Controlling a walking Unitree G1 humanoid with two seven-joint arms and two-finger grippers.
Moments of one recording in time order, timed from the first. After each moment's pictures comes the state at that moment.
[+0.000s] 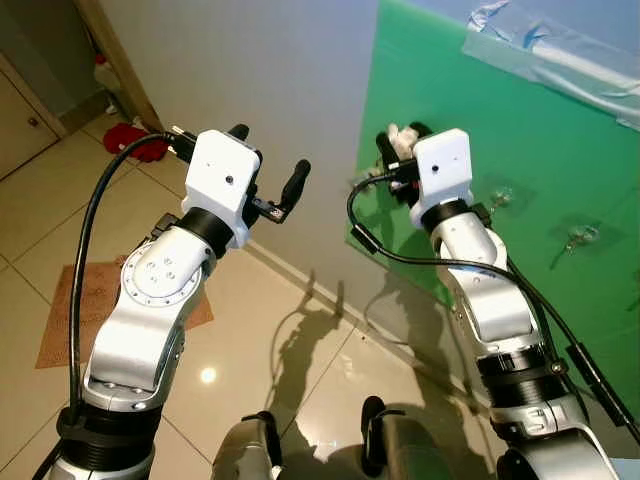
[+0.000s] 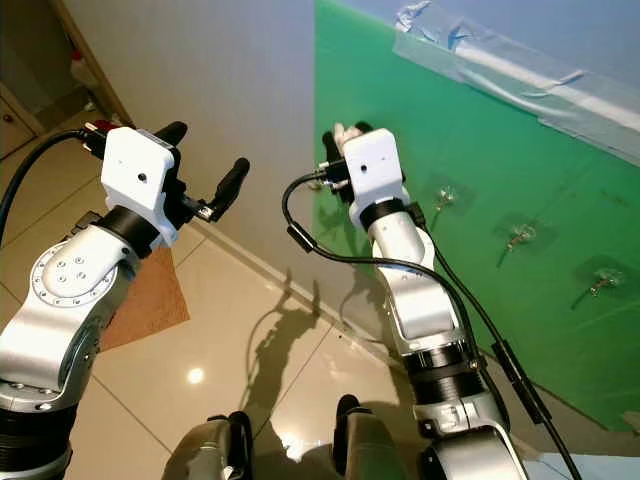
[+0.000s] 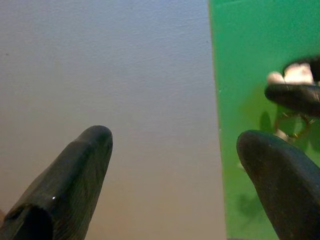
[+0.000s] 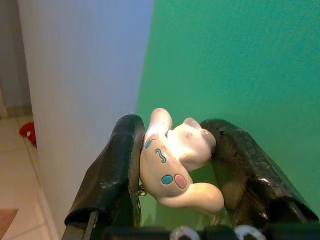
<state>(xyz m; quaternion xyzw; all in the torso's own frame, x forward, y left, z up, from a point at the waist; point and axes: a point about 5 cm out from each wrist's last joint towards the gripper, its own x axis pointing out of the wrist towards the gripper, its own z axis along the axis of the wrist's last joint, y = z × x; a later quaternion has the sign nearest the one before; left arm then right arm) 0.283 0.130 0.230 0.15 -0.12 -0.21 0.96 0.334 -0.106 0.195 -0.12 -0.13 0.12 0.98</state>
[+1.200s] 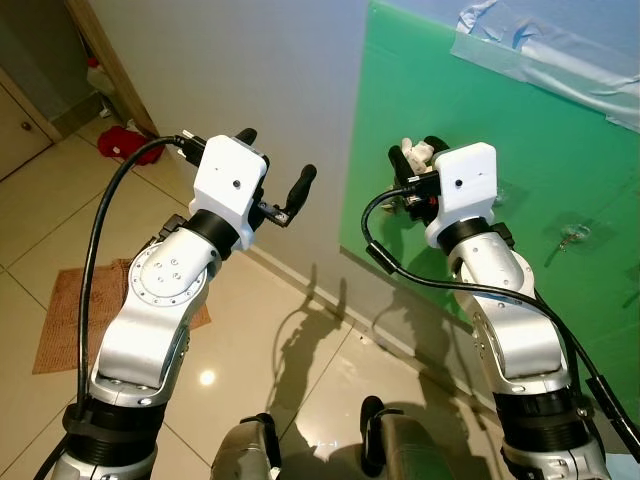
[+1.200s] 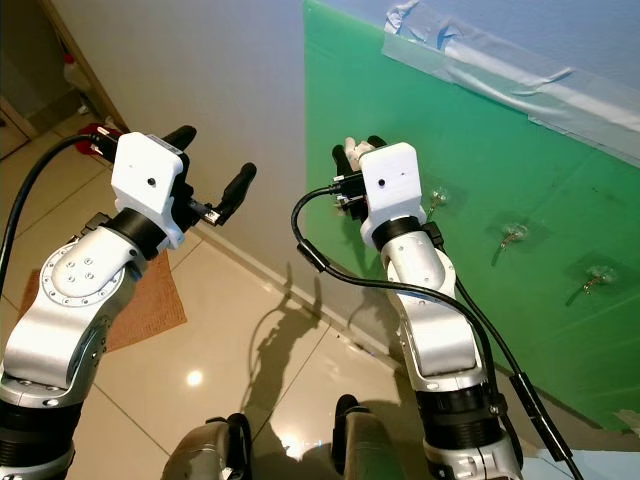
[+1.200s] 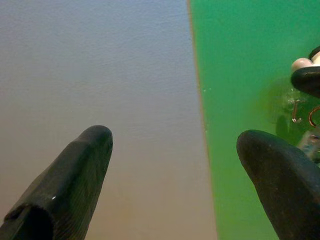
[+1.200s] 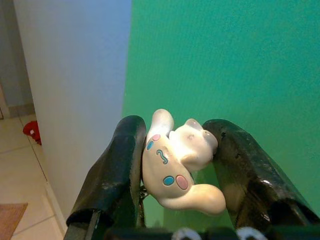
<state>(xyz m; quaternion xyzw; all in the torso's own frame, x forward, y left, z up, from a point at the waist) 0.287 0.127 0.224 0.15 -0.12 -0.22 0.96 0.308 -0.114 0.204 -0.11 -0.12 0.12 0.98</state>
